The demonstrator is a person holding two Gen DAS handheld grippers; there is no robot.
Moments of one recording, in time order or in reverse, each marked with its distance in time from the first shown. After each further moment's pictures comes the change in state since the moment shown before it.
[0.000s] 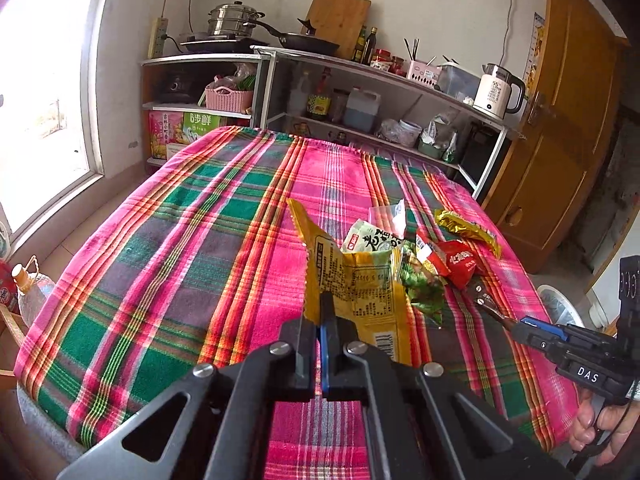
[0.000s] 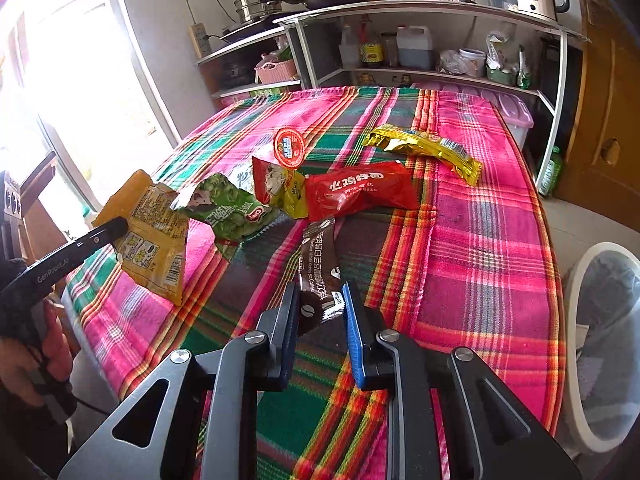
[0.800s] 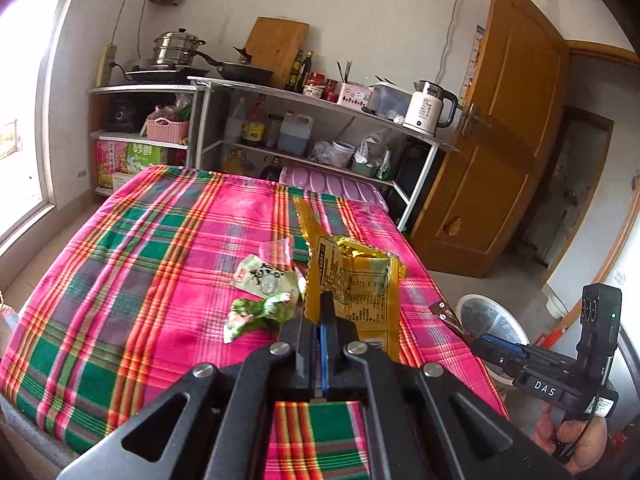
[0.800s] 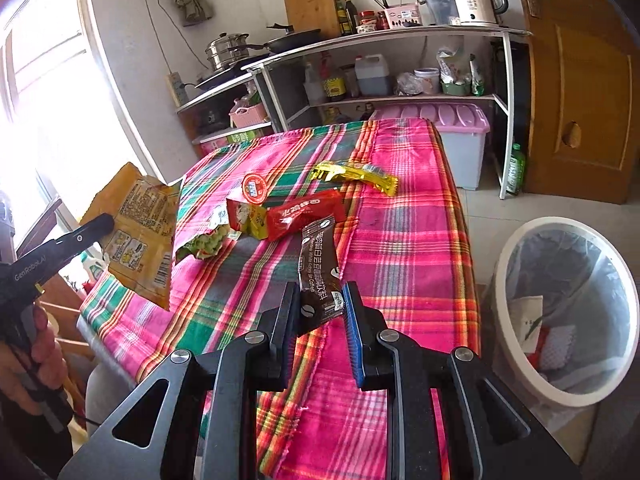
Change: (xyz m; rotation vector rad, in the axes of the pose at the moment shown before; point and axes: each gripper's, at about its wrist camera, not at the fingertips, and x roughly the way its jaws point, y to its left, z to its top) left arm -0.032 -0.074 0.016 0.072 -0.060 -0.200; right arm -0.075 -0.043 -0.024 0.124 -0.129 -0.056
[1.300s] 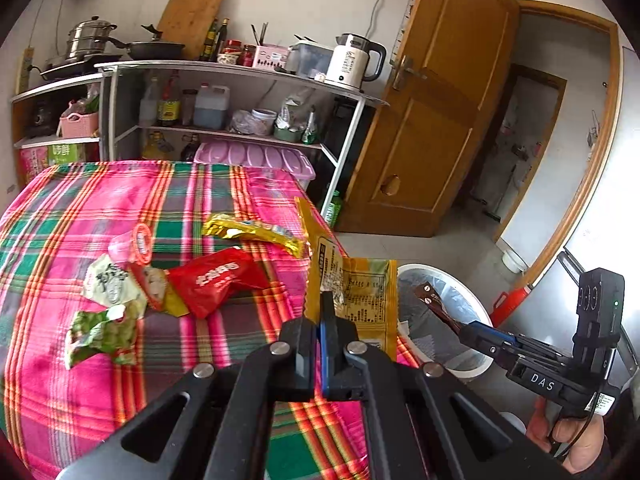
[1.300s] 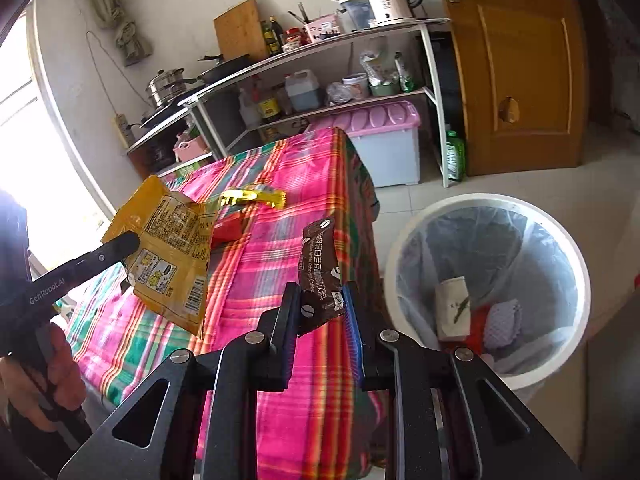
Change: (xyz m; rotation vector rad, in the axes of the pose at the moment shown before) left arm 0.078 -0.103 0.000 0.118 0.114 -0.205; right arm -0.038 -0.091 -0.009 0.175 -0.065 -0.140
